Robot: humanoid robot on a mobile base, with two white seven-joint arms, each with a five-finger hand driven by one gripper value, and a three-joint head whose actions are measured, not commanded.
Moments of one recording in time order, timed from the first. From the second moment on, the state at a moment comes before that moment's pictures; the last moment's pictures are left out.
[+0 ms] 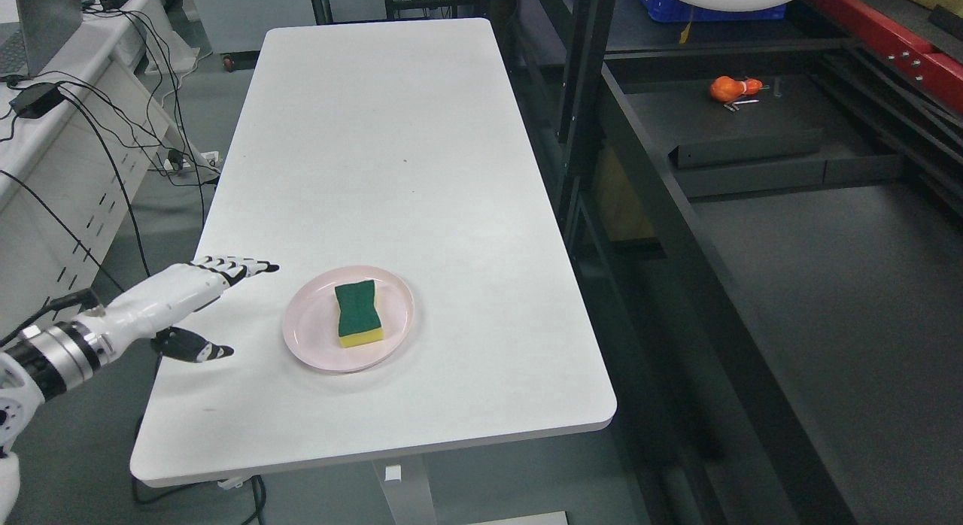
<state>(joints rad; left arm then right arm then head) -0.45 0.49 0.17 -1.44 -0.65 -0.57 -0.75 -0.08 0.00 -0.21 0.00 -0.11 0.00 -0.07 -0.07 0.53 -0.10</state>
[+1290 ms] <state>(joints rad) -0.73 0.32 -0.19 -1.19 -0.95 -0.60 -0.75 -0.08 0.00 -0.21 0.00 -0.11 0.00 -0.07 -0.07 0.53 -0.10</state>
